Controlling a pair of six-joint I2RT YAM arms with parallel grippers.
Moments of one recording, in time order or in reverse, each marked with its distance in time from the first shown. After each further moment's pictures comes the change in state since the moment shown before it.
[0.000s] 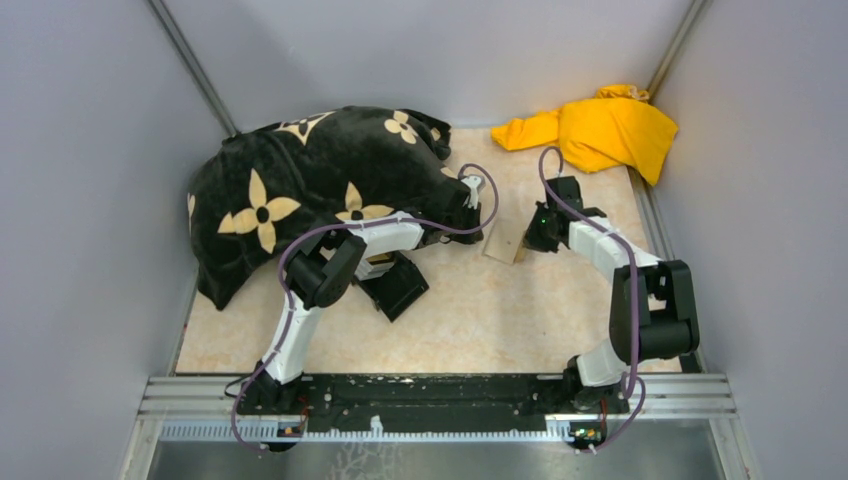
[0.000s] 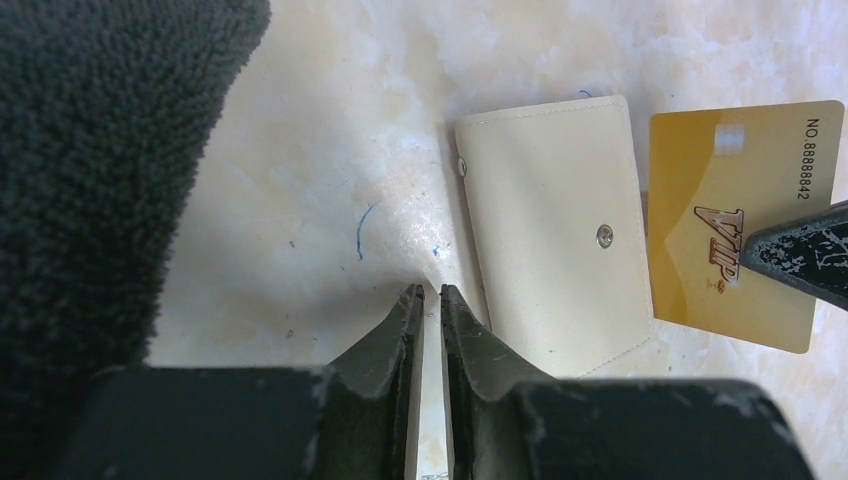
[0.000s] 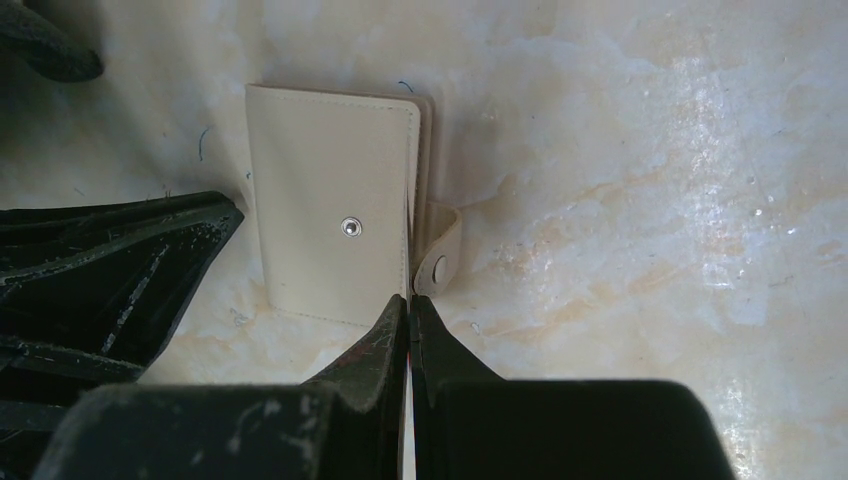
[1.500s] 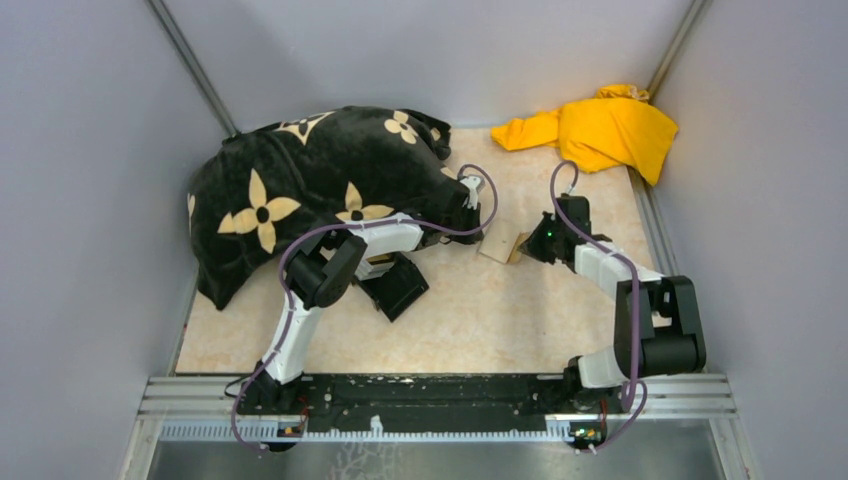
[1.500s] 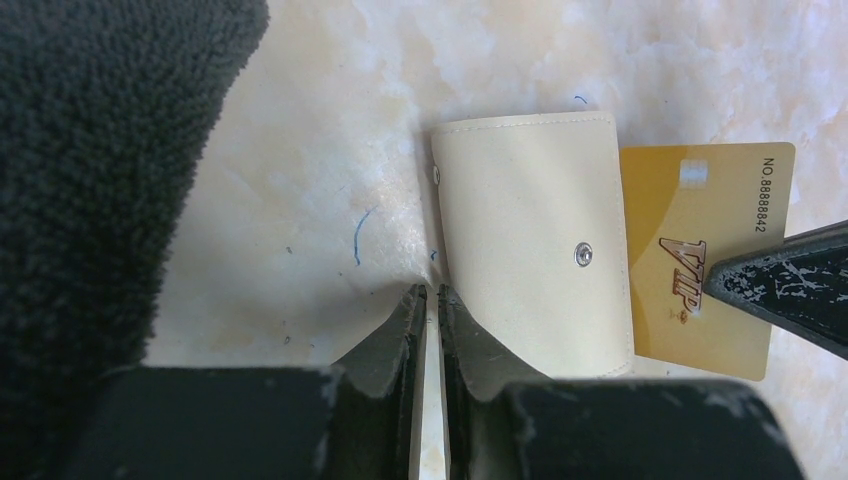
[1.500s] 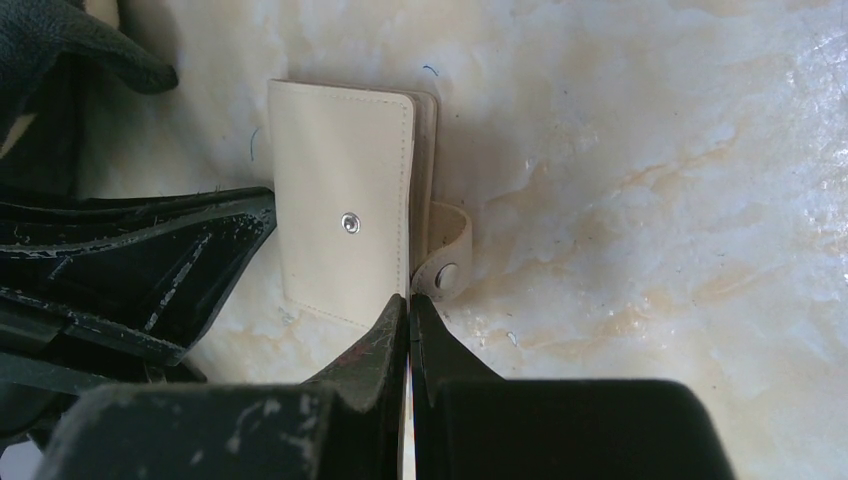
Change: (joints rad) left arm 0.000 0.000 -0.019 0.039 0.011 -0.006; right arm -0.046 -0.083 -0.215 0.274 -0.128 0.127
